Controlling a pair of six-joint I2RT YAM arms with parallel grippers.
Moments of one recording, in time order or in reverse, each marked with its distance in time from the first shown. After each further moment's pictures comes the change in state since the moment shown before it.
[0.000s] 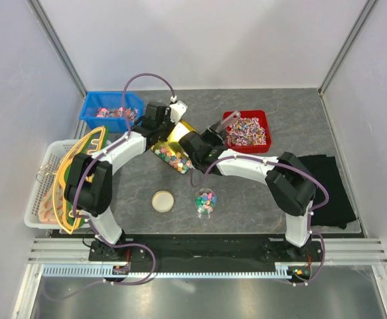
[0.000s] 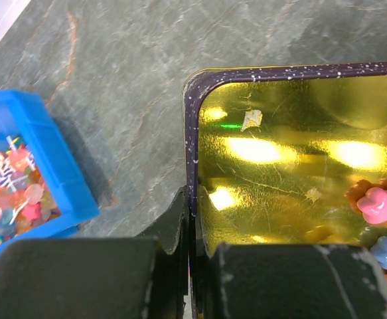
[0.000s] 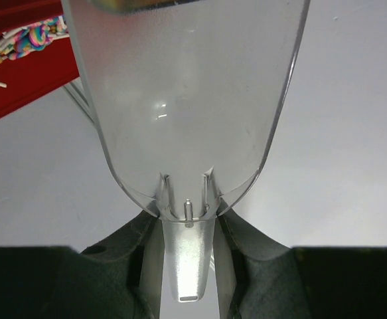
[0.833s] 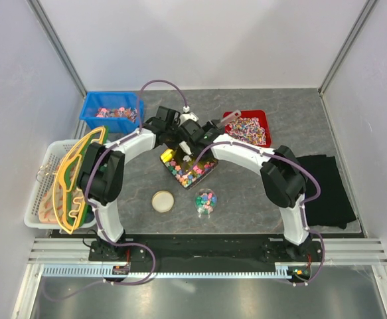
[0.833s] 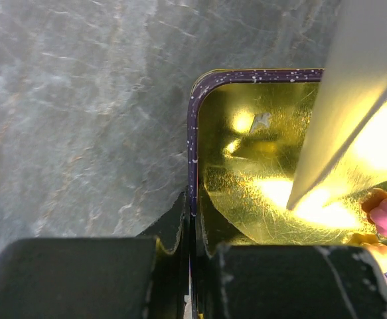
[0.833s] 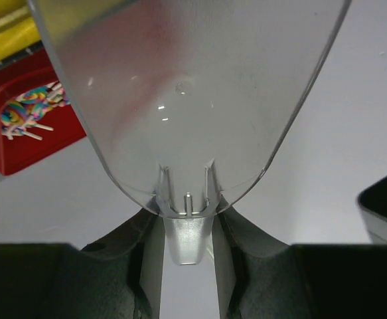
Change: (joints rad) left arm -0.028 0.144 0.080 -0.143 0.256 0.006; right arm -0.048 0.127 0.293 -0.370 -0.148 0.241
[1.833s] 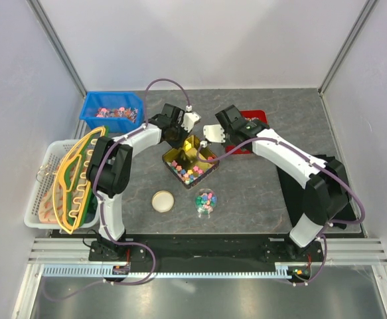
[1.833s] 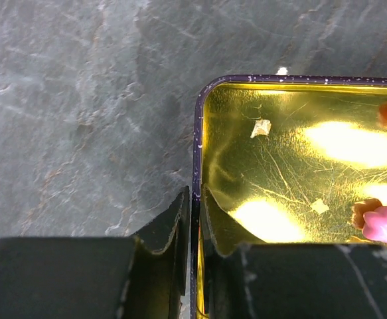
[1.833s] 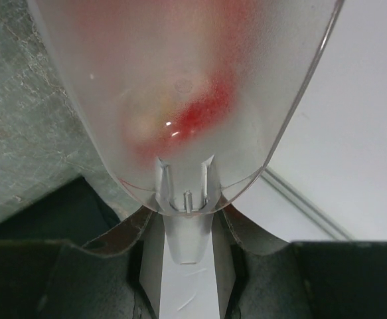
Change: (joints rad) left arm -0.003 0.130 0.126 -0.088 -0.013 -0.047; right arm -0.203 -0.359 -0.207 -0.161 -0.431 0.426
